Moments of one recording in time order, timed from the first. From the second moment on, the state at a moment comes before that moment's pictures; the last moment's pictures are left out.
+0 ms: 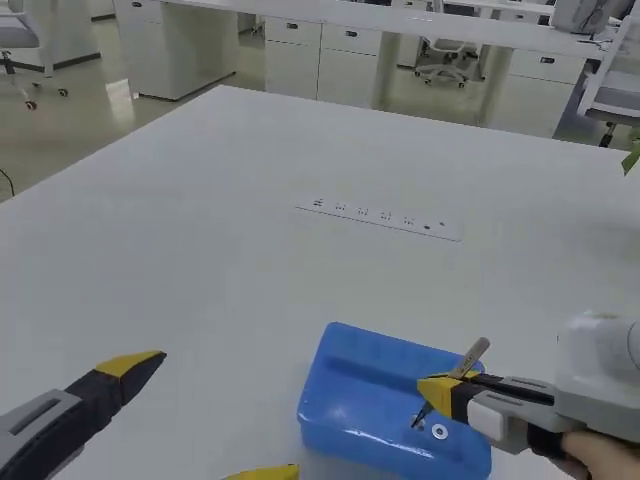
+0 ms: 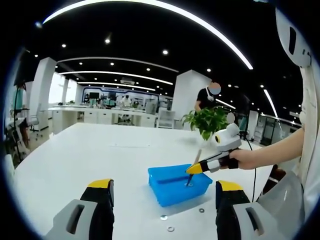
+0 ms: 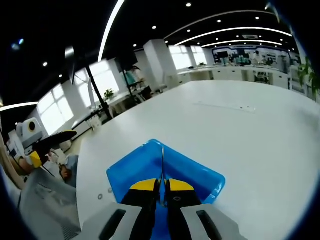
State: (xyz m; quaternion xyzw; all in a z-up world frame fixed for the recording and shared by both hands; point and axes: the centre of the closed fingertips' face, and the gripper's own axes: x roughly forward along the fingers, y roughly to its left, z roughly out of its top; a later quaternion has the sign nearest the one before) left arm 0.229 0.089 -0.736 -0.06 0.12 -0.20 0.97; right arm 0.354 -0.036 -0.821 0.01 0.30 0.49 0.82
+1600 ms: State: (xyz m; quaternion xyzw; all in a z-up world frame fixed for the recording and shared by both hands) left arm 0.228 0.093 -0.736 -0.06 0.12 -0.19 0.97; right arm 0.332 -0.030 -0.773 -0.01 0.25 0.50 0.83
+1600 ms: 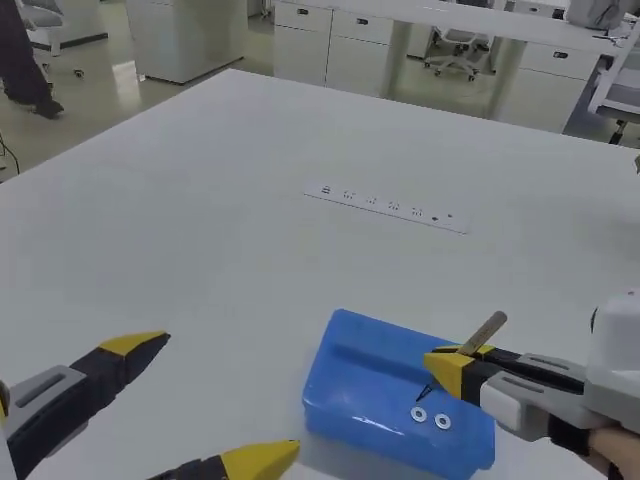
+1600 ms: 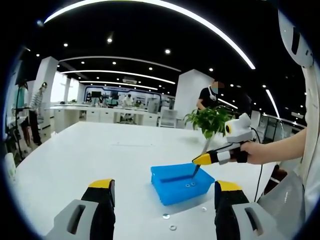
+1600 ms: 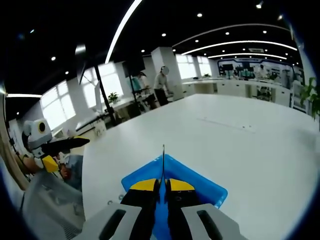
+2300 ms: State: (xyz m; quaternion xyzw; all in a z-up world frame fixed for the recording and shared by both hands) left arm 0.229 0.090 -0.737 -0.06 0.12 -0.20 0.97; right arm 0.288 -0.026 -0.769 0.01 0.26 0.52 0.81
